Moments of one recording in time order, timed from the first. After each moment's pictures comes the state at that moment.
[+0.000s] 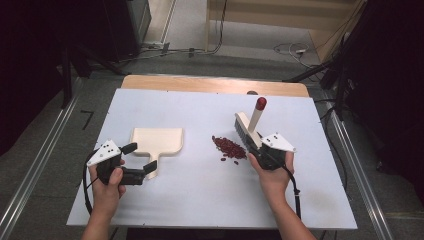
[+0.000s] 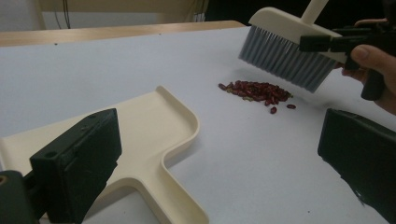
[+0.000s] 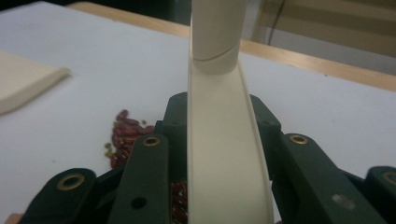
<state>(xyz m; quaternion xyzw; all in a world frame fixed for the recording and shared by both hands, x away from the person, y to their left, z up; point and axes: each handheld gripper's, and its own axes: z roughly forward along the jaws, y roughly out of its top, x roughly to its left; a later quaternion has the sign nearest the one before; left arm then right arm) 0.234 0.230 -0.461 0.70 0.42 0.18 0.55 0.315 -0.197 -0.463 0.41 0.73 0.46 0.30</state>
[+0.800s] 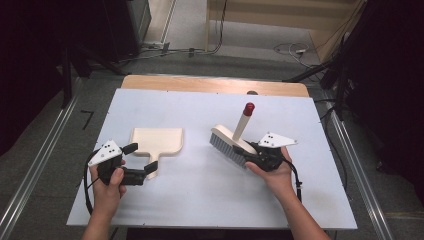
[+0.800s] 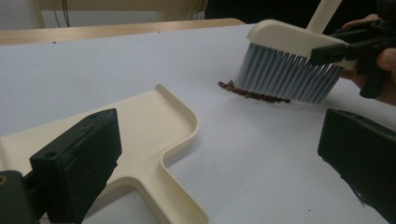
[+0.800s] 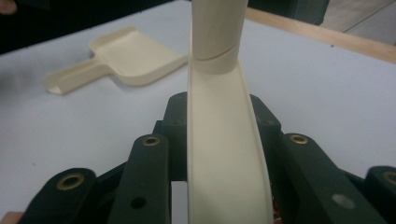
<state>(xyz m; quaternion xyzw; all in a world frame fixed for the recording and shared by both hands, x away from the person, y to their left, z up) 0.234 0.228 -0.462 0.71 0.42 0.18 0.55 0.325 -0.203 -0.464 0.27 0.80 0.52 0.13</state>
